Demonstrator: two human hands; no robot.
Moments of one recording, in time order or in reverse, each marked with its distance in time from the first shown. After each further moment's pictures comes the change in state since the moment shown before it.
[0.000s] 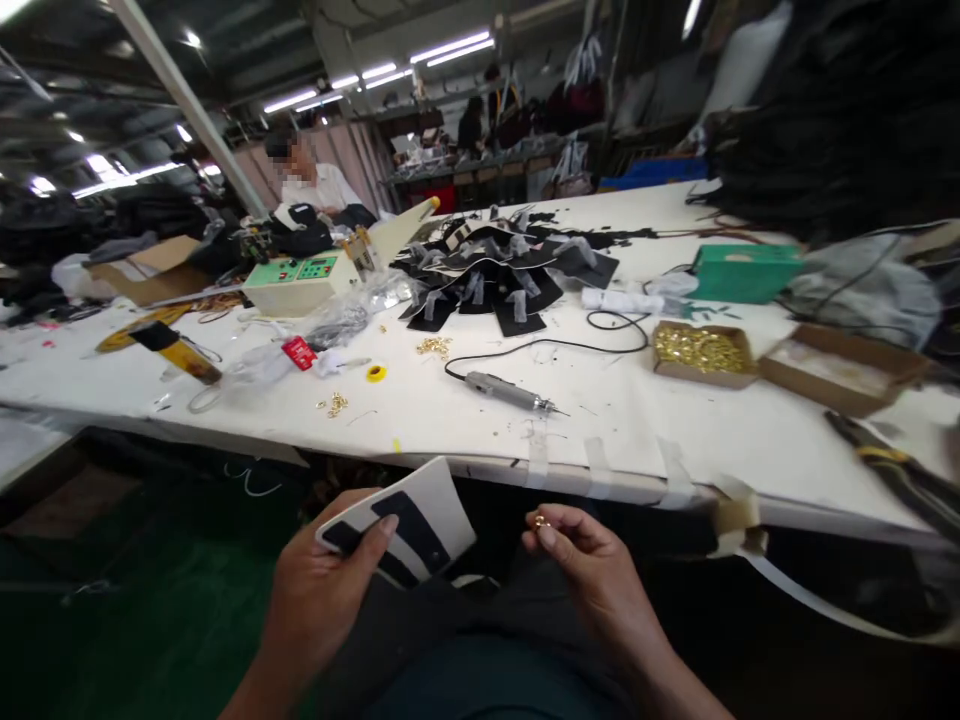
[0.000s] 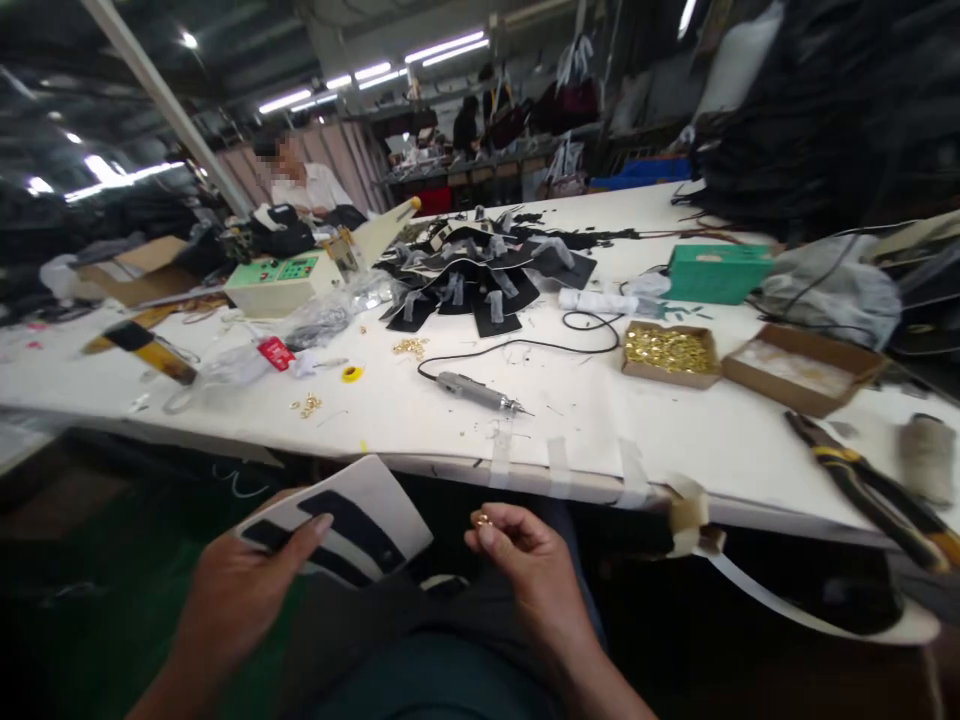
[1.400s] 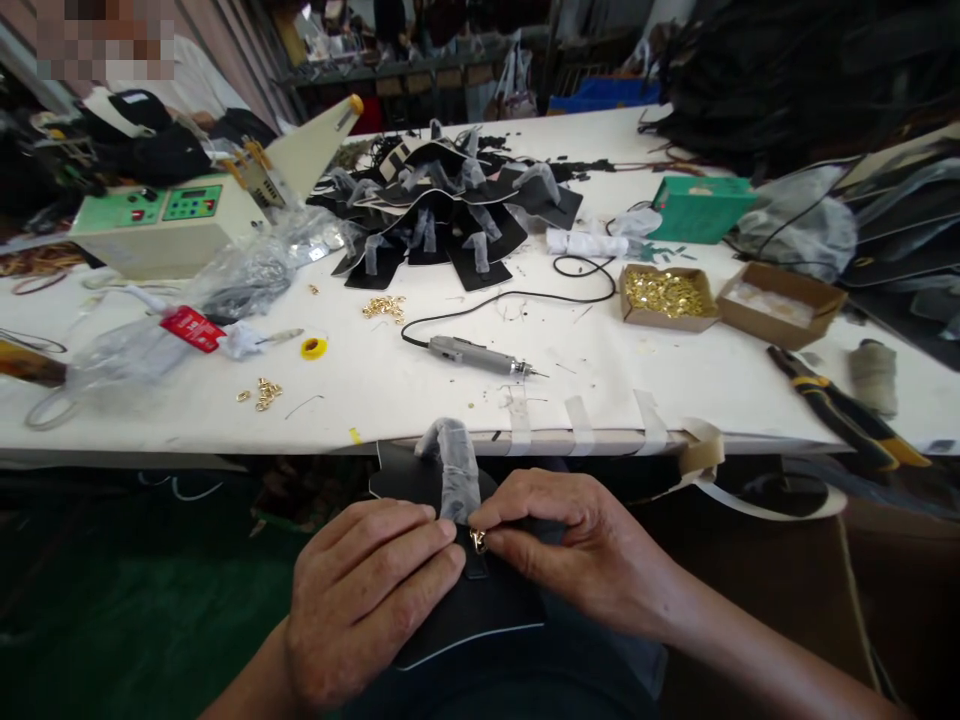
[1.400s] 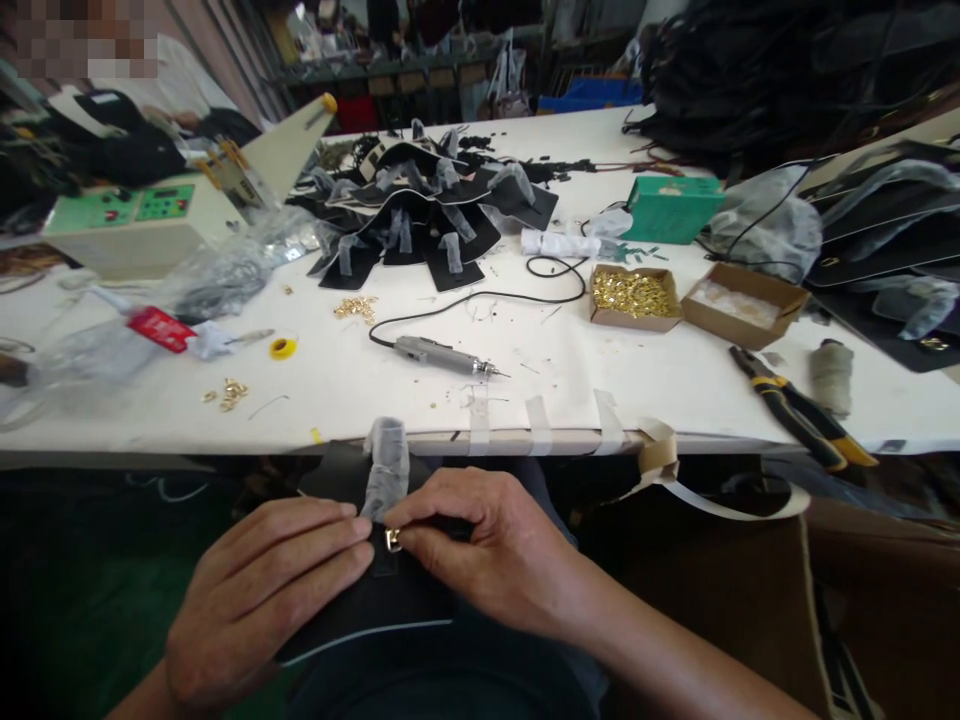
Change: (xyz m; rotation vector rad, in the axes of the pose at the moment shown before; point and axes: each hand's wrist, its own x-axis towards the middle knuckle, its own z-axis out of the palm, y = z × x) left_hand 0.055 0.004 0.017 0.318 -0.342 1.250; right_hand 0.005 -0.082 0.066 -0.748 -0.564 -0.336
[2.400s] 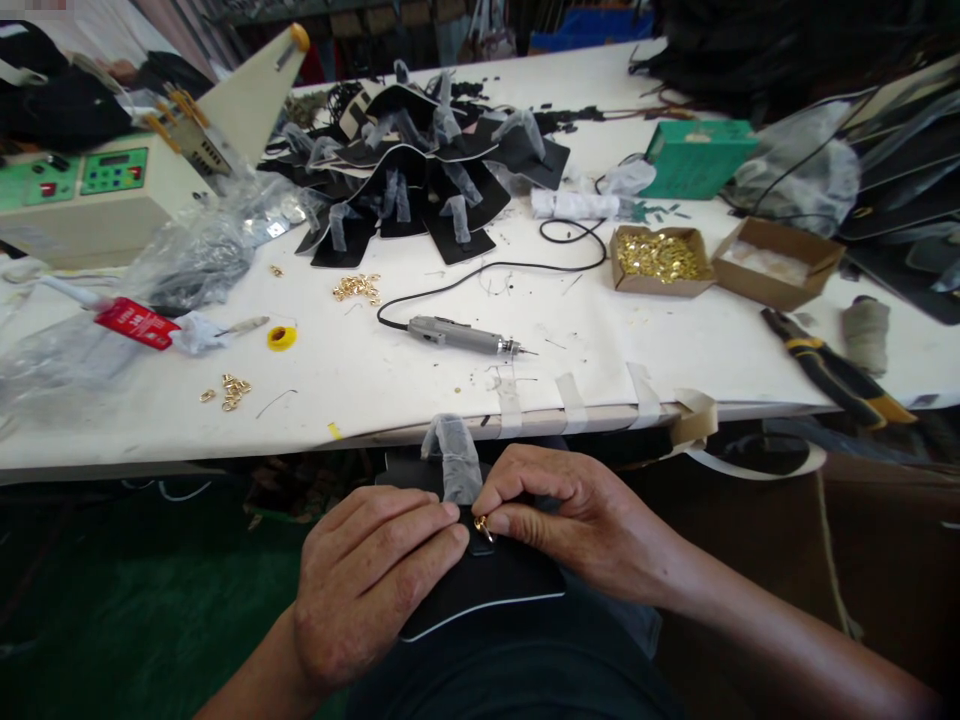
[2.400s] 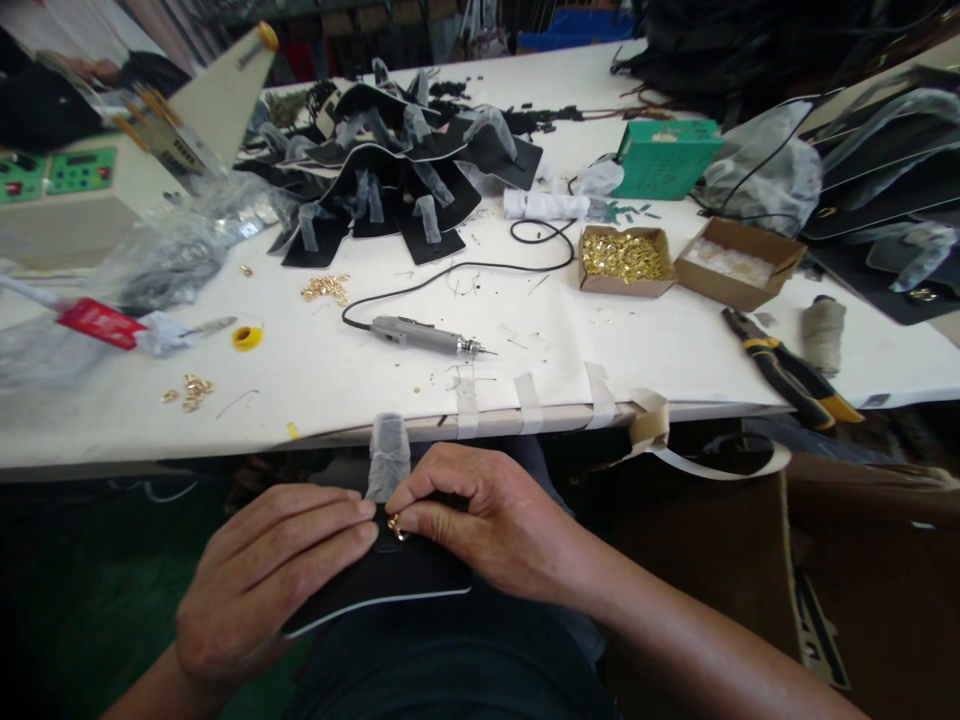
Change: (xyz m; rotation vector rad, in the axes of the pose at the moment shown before) left_hand 0.008 -0.011 0.023 -0.130 -0.041 -0.034; right_hand 0.003 0.013 -0.018 0.019 -0.040 0.091
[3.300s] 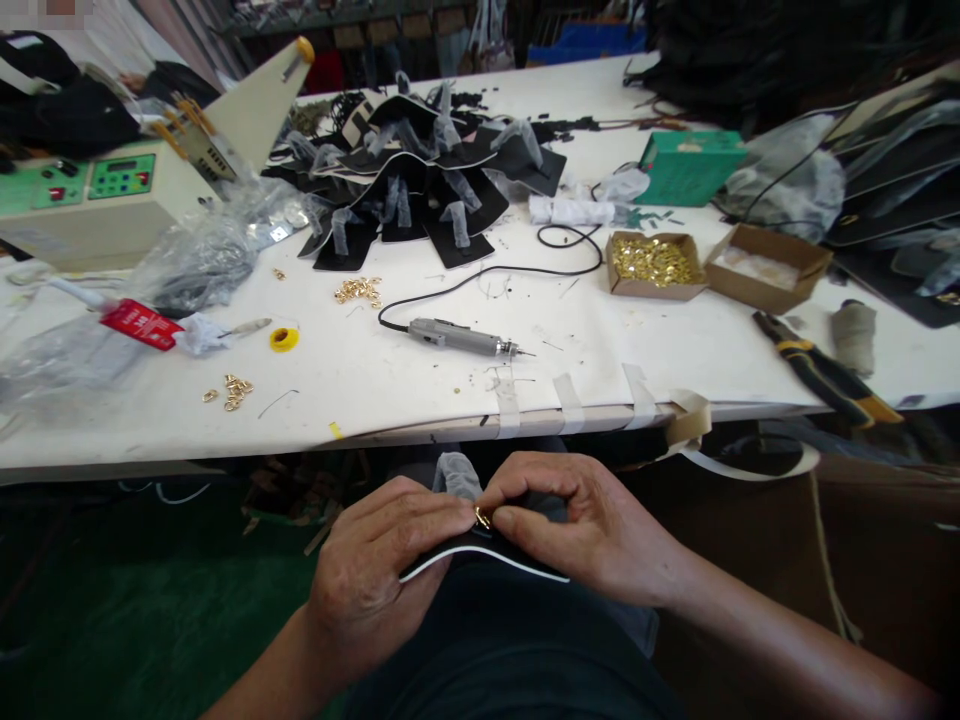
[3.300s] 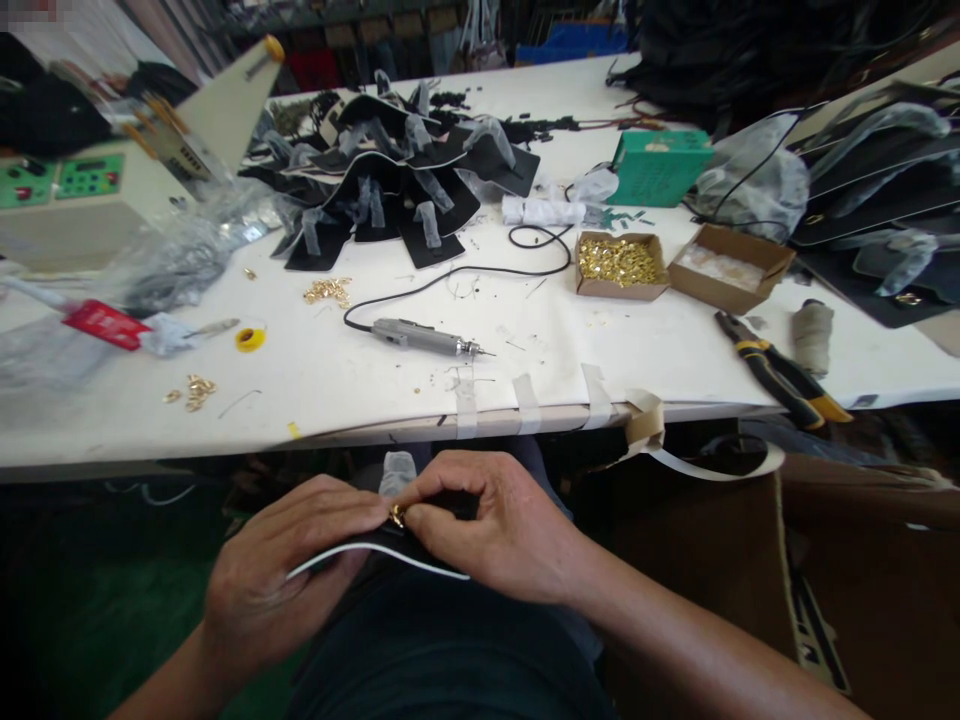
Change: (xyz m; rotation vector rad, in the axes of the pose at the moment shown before) left_hand 0.005 0.007 0.015 -0.321 0.104 -0.219; right_hand -0.008 -0.004 0.006 0.002 0.082 0.129
